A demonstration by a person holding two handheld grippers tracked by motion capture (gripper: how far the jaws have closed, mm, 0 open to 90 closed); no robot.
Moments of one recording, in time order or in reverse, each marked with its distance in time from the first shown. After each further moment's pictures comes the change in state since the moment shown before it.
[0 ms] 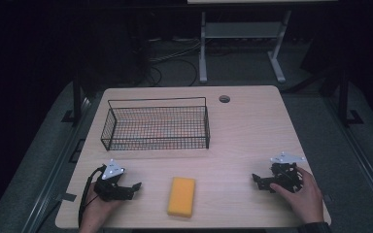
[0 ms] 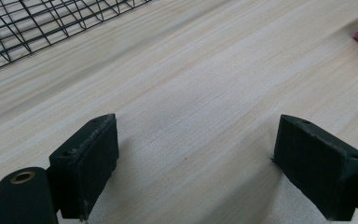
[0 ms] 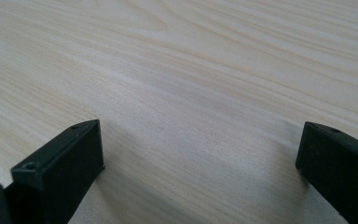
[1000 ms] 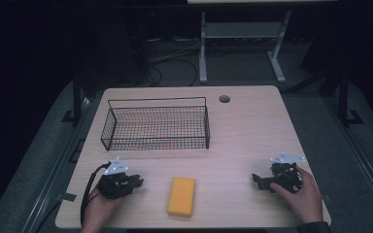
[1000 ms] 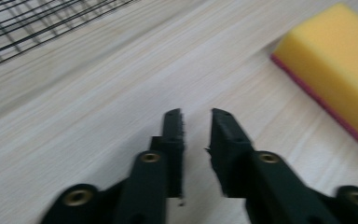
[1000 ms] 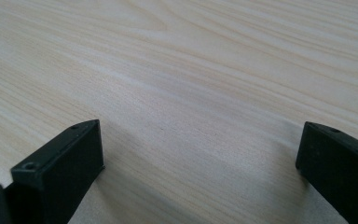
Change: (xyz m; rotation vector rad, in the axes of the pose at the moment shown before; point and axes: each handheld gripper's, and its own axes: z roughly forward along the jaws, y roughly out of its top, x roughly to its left) left arm -0.017 0.026 -0.012 0.045 -0.157 -0.007; right arm 0.000 0.000 0.000 0.001 -0.002 -0.005
